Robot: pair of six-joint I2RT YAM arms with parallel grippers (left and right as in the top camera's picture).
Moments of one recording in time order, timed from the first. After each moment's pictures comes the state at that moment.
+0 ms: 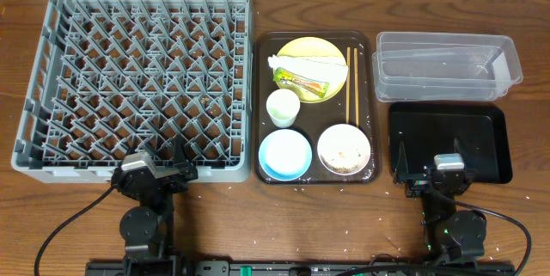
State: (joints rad) left arm 0.05 0.01 0.02 -0.11 -0.10 -0.21; right arm 0.11 0.01 0.01 -0.06 0.09 -0.12
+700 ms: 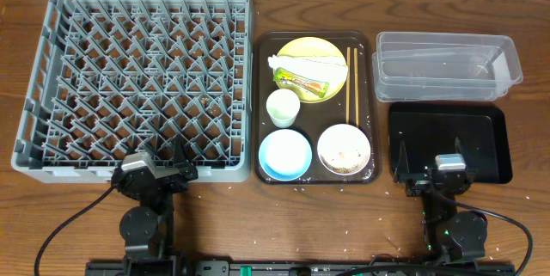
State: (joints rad) left arm 0.05 0.01 0.02 -0.11 -0.10 -0.21; right arm 0.11 0.01 0.01 -0.04 0.09 -0.12
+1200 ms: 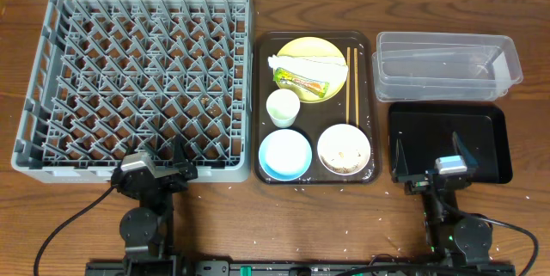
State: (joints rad) left arm 0.05 0.01 0.02 -0.07 -0.10 -0.21; right arm 0.11 0.02 0.04 0.05 -0.01 -0.12
